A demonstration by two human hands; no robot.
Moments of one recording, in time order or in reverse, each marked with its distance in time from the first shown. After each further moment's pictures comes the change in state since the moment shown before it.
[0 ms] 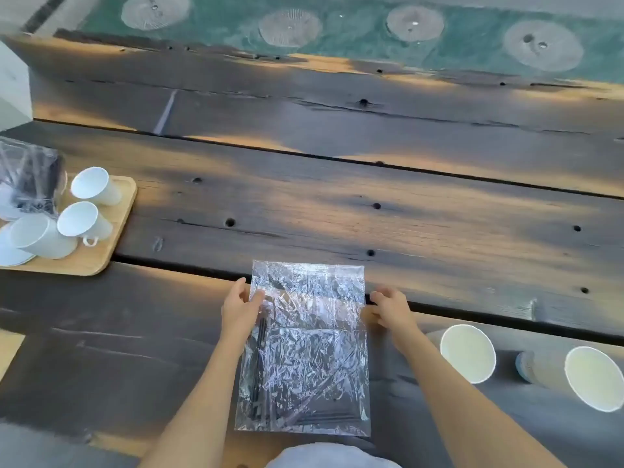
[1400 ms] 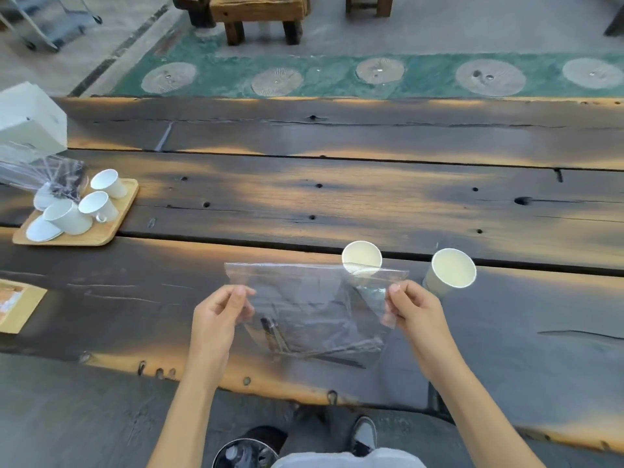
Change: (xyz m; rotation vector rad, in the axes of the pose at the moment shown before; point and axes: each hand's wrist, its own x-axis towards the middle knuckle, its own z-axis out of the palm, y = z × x) left_hand -0.324 -0.015 0.029 -0.286 -0.029 0.517; right_hand -0.248 0.111 -0.201 0.380 -0.125 -0.560
